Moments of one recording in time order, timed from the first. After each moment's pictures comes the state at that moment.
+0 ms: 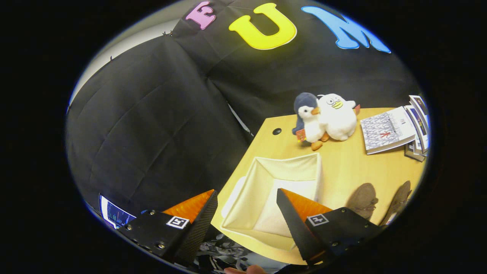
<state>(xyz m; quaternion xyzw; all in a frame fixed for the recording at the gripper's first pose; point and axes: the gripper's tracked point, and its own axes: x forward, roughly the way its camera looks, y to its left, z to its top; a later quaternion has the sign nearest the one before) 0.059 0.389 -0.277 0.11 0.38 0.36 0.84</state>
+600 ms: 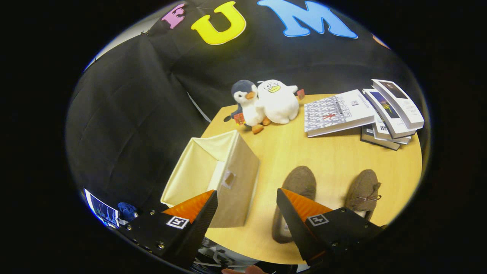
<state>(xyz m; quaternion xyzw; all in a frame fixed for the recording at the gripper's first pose) 0.075 0.237 -0.353 0.06 0.44 0.25 0.86</state>
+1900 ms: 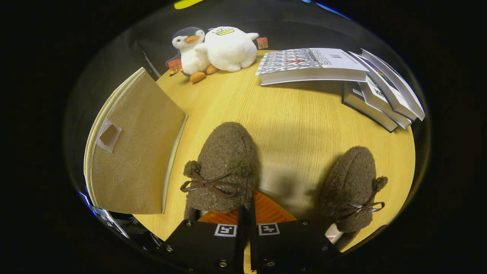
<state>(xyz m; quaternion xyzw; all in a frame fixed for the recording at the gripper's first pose) 0.098 0.163 -0.502 -0.05 0.55 0.17 0.82</state>
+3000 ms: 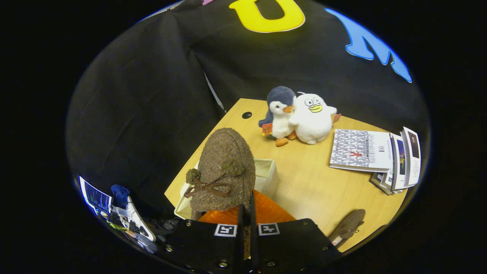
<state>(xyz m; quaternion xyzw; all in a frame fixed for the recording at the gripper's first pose) 0.117 0.372 -0.293 -0.05 0.47 0.32 0.82</state>
